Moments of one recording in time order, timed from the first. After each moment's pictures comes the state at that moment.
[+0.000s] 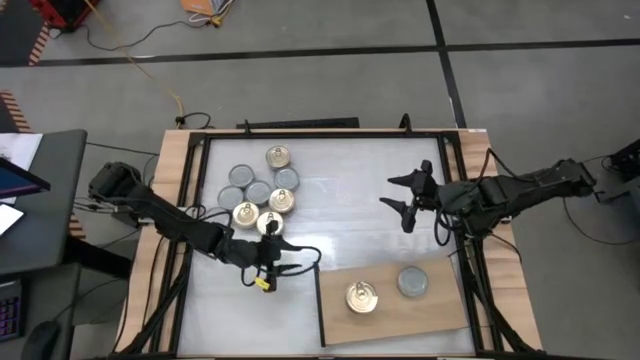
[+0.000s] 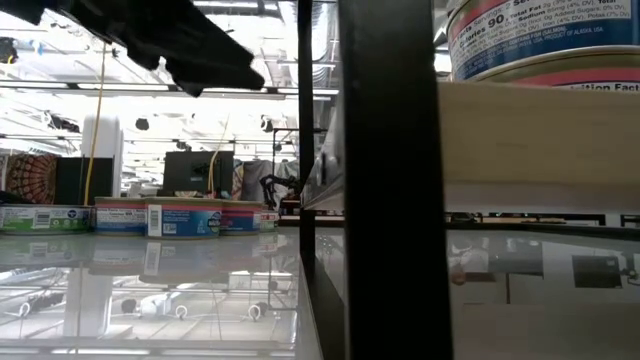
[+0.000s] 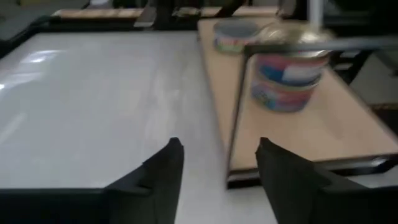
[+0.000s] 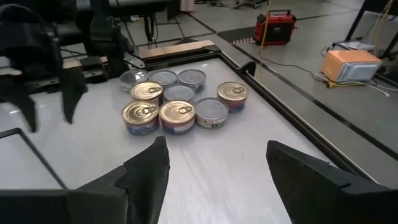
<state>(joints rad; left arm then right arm) -0.46 1.40 0.67 0.37 -0.44 -0.18 0.24 0.84 0.80 -0.36 0.62 0.24</state>
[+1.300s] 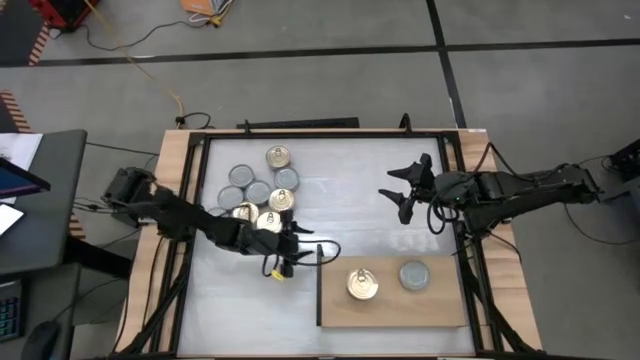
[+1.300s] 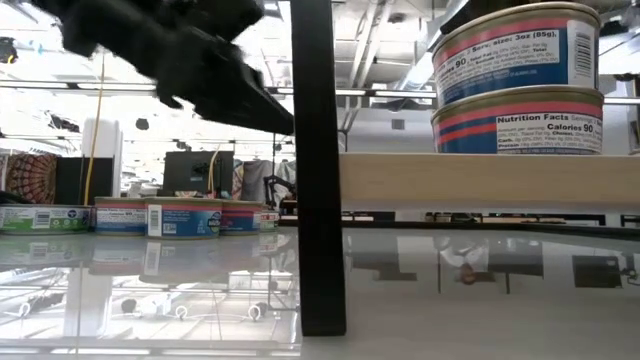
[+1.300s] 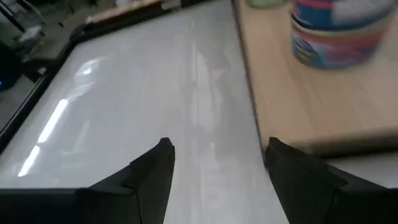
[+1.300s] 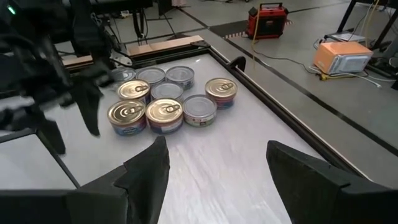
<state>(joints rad) -0.32 1.49 0.72 0.31 -0.45 0.11 0.13 0.84 0.80 -0.36 0.54 0.22</state>
